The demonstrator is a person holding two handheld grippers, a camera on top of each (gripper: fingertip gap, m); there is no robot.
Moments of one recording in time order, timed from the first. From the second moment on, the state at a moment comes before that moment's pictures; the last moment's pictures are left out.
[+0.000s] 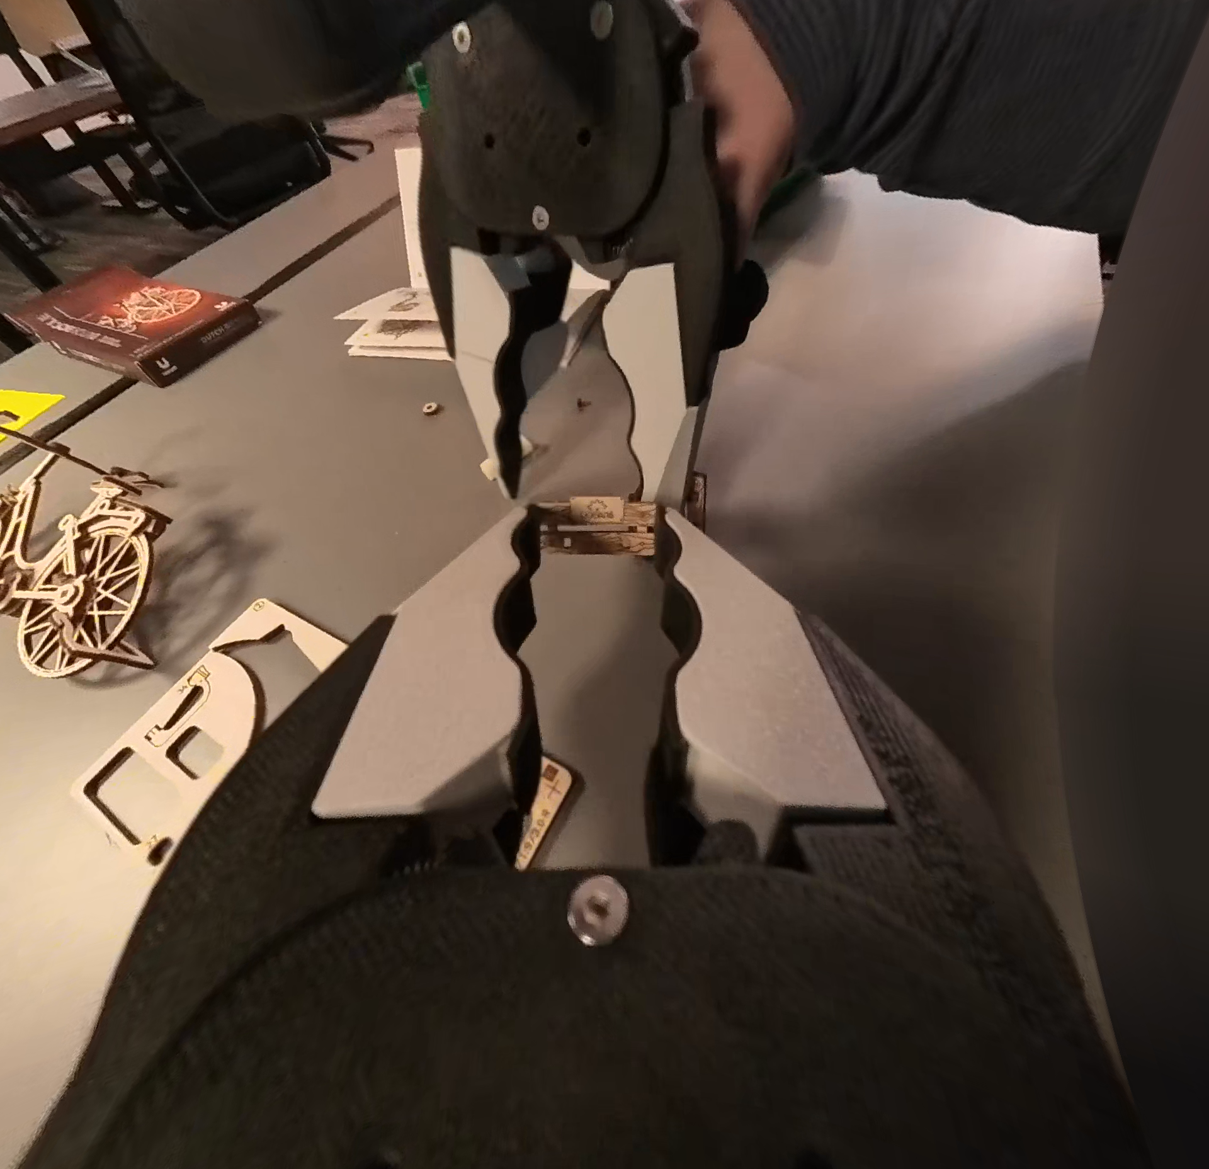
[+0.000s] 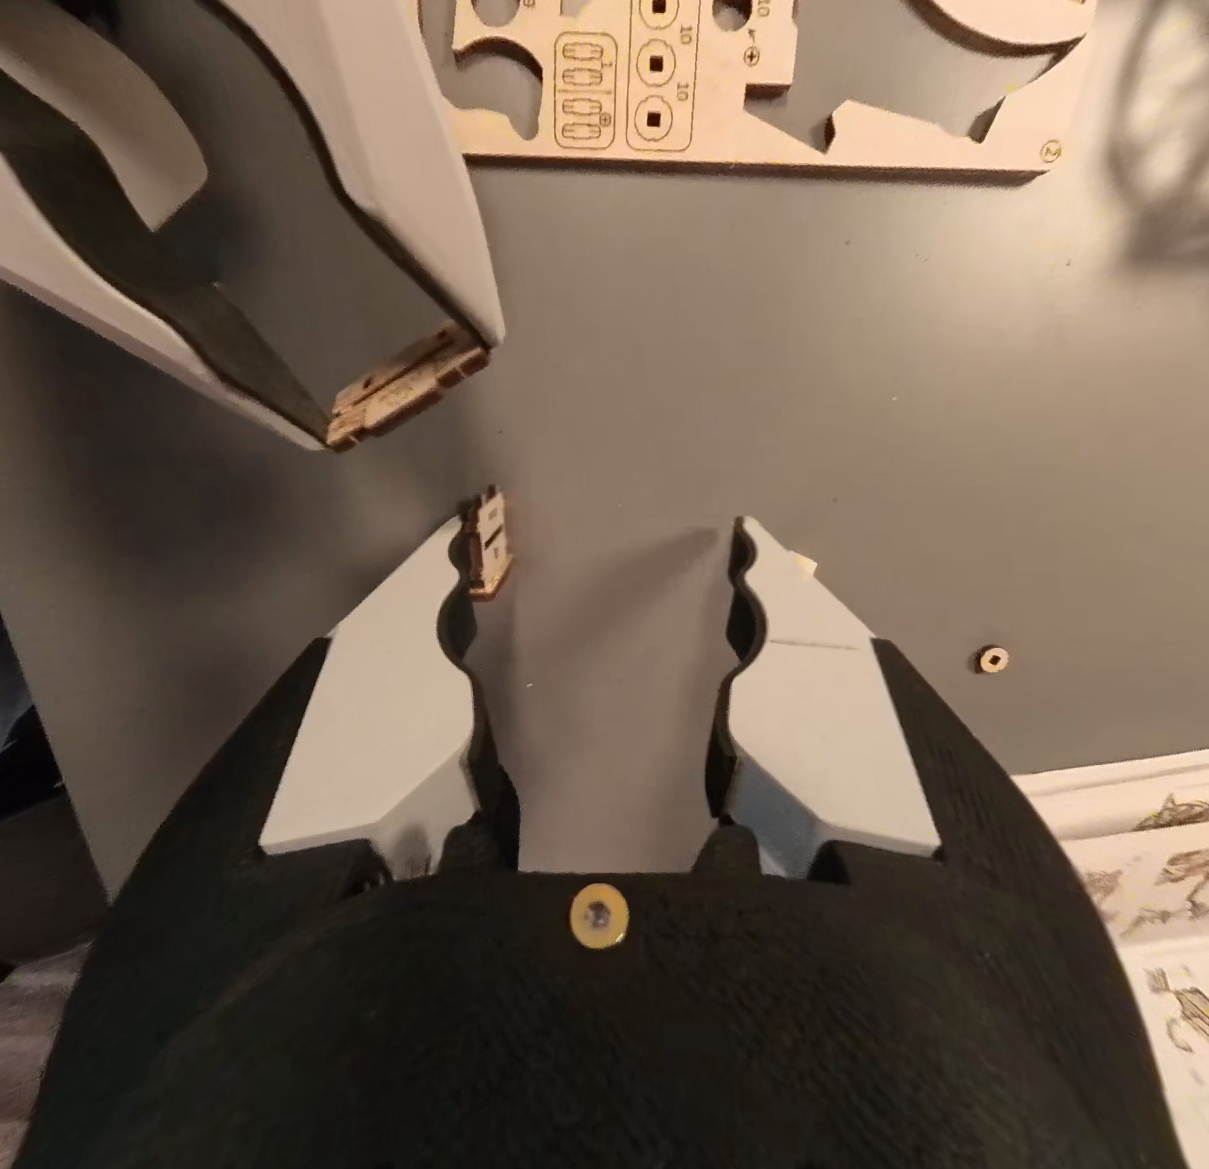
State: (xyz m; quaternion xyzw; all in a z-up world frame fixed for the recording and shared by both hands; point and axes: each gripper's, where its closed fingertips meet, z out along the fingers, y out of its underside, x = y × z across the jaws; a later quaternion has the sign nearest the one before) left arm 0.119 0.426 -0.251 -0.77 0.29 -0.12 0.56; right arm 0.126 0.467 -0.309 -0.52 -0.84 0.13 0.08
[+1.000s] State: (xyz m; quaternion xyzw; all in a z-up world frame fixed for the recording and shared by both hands) left arm 0.141 0.438 -0.279 -0.79 0.34 -0.10 0.50; right arm 0.123 0.461 -0.306 -0.46 -0.87 0.13 0.13
